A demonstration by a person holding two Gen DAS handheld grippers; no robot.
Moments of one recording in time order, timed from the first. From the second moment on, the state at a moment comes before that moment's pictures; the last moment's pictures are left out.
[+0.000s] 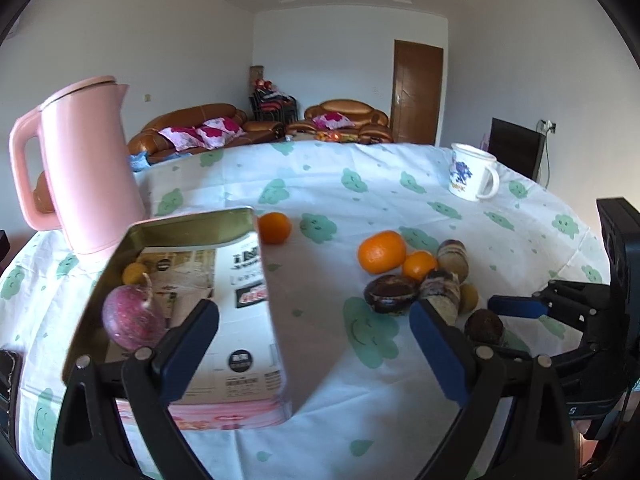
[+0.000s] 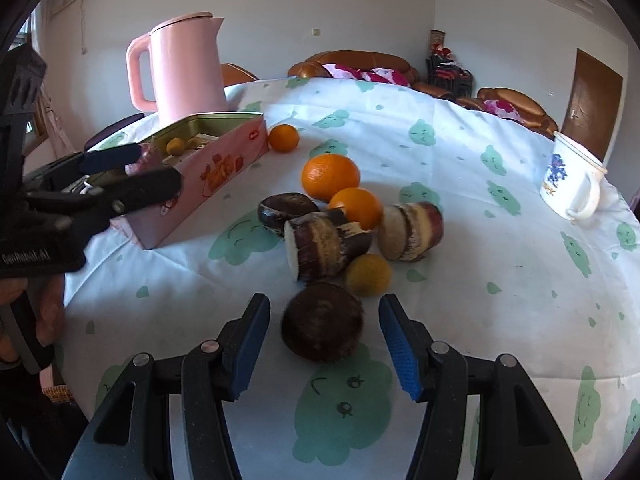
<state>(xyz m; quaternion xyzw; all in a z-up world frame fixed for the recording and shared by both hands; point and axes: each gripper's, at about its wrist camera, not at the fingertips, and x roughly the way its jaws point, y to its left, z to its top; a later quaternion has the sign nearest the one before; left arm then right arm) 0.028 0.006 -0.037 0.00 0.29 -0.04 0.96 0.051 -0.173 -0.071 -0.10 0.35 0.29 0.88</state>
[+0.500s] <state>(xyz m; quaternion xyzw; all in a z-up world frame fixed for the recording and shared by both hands) 0.057 -0.053 -0.033 0.04 0.30 -0.11 0.95 0.072 -0.216 -0.057 -0.06 0.33 0.21 0.92</state>
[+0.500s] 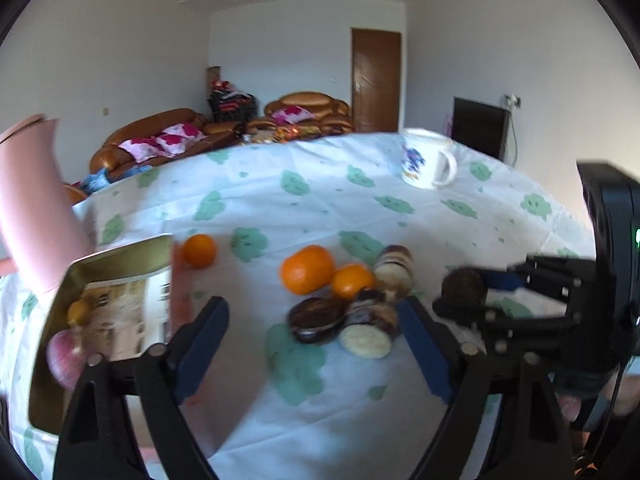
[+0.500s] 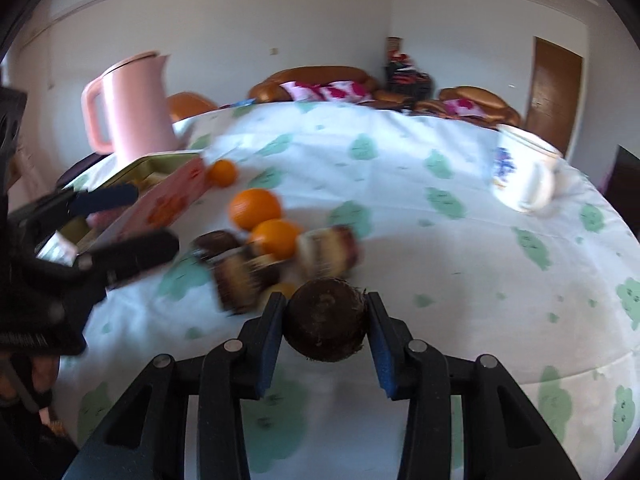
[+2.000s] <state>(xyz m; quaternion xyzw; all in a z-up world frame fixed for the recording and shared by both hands) 0.071 -0.074 -0.043 0.03 0.33 -0.17 0.93 0.059 -0.235 -0.056 -0.03 0.28 0.22 0.93</state>
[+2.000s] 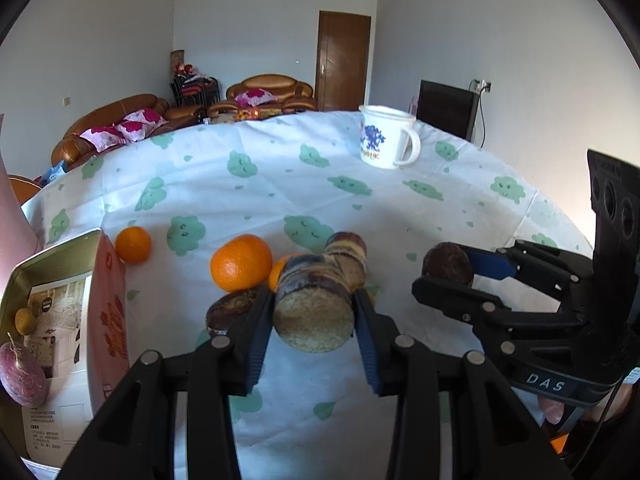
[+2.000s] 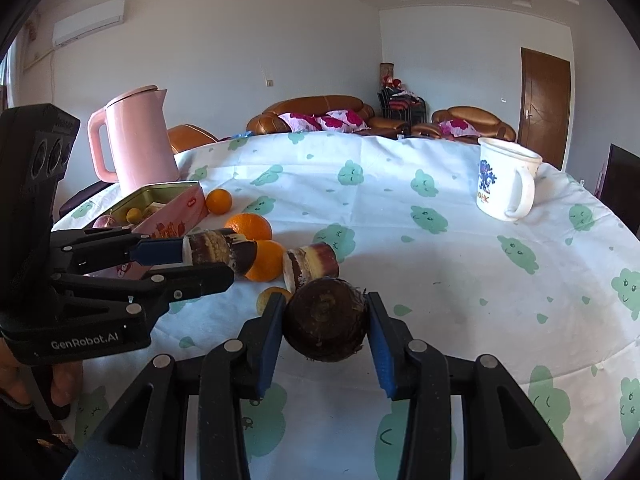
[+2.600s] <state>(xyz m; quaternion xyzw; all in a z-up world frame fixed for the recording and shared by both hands) 0.053 -0.067 -0.031 0.02 0.27 -0.16 0.95 0.044 -0.237 -0.052 -0.03 0.23 0.23 0.94</state>
